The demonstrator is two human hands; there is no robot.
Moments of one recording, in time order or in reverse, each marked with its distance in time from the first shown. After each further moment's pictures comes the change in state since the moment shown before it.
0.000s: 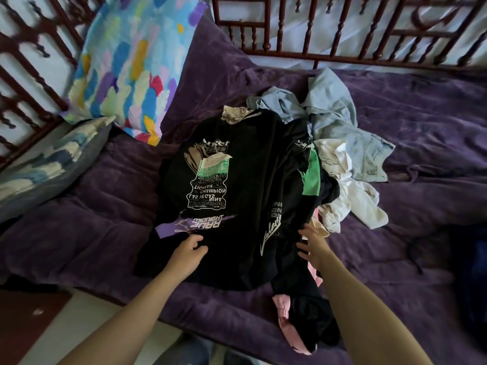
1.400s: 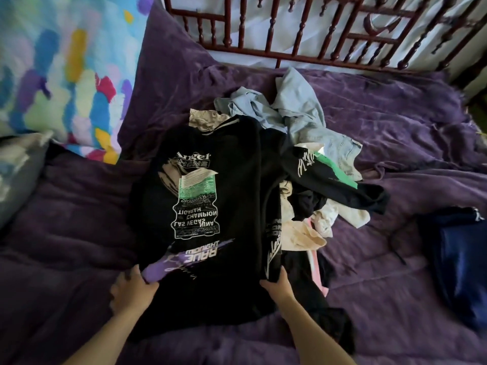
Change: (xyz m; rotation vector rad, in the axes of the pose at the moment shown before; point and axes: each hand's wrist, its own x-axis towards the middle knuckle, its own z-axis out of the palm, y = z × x) left_hand 0.121 -0.083 -0.069 0.394 0.108 -0.182; right_hand 0.015 0.081 0.094 -0.350 0.220 0.027
